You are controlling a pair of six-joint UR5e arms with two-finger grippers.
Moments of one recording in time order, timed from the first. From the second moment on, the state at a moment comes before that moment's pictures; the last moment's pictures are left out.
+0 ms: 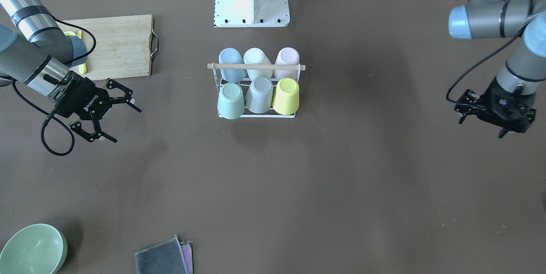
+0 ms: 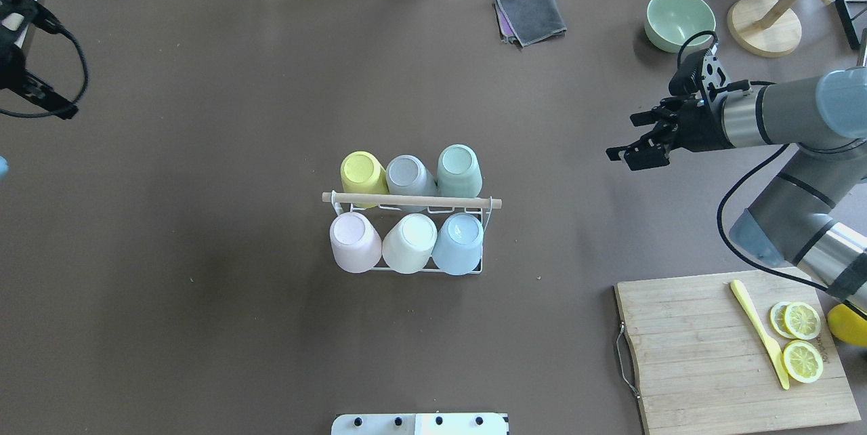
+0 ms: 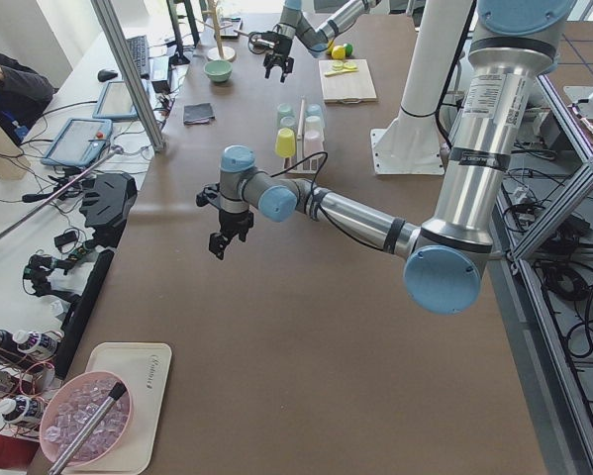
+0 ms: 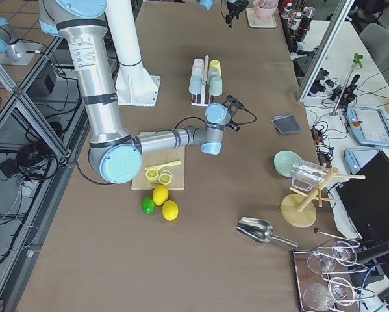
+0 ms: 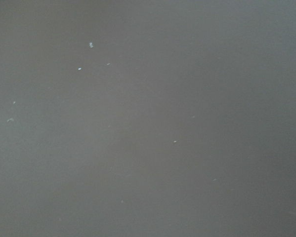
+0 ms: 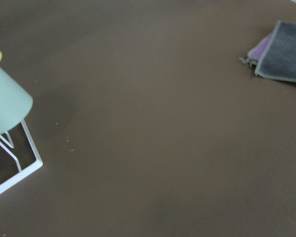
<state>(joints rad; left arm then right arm) -1.17 -1.75 -1.67 -1.77 -2.08 -0.08 0.88 -1.37 1.48 -0.38 2.15 0.47</state>
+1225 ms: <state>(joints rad) -1.58 -1.53 -1.55 -1.59 -2.41 0.09 1.18 -1.51 1.43 -1.03 2.24 0.38</state>
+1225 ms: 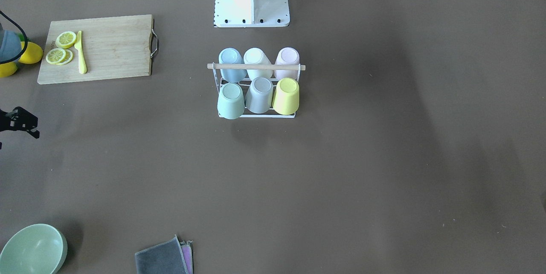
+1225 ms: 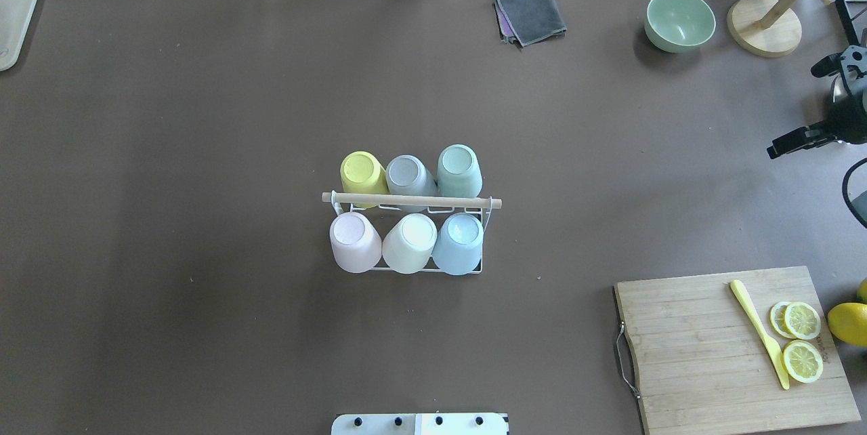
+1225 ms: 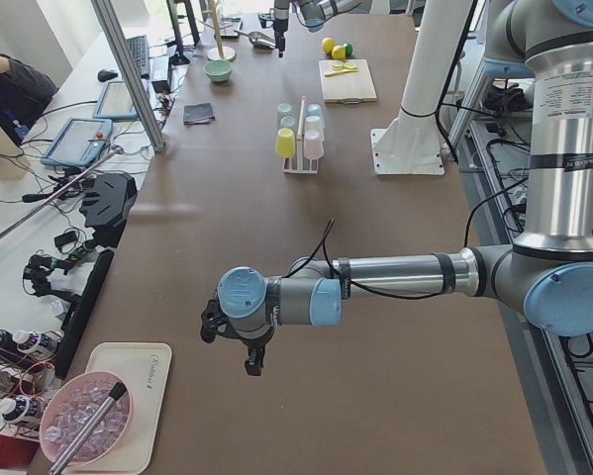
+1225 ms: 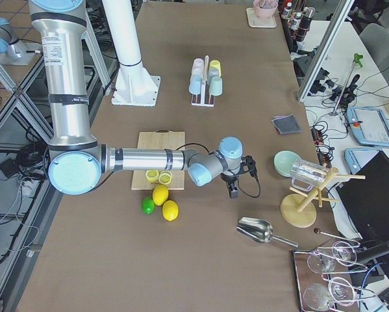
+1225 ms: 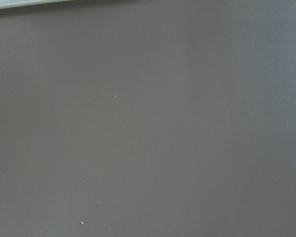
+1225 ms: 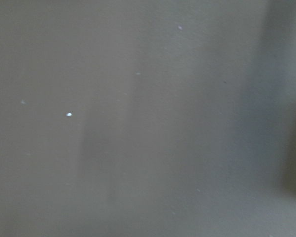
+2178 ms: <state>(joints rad) -1.61 -1.53 -1.70 -1.40 -2.38 0.14 1.47 -1.51 1.43 -1.54 2.30 0.15</state>
